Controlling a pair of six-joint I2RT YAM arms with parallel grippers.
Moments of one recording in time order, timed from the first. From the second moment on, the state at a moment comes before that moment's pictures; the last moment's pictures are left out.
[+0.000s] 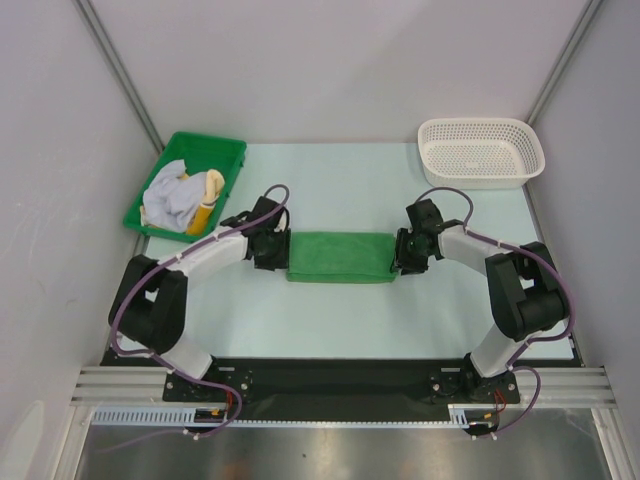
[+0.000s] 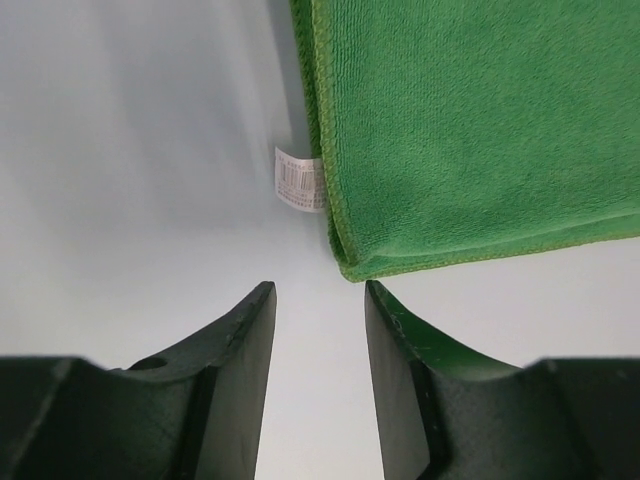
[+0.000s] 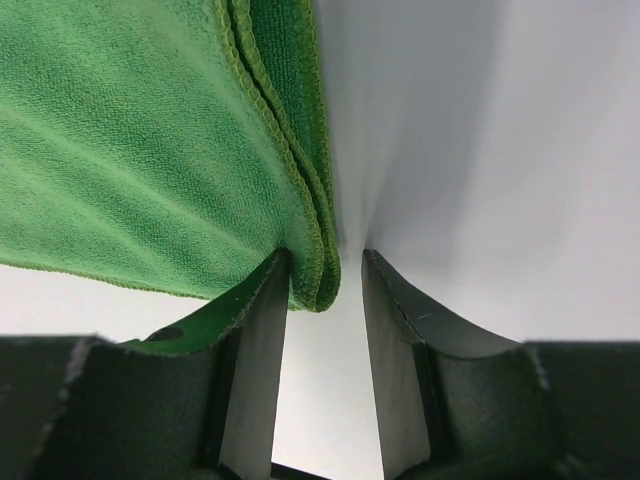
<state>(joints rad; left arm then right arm) -0.46 1.59 1.00 -0.56 -0.01 -0.39 0.34 1.67 0.95 -0.42 -0.13 0.51</state>
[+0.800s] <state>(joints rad) -0.46 1.64 0.95 -0.42 0.02 -0.54 0.34 1.66 0.93 -0.38 -0.16 0.51</state>
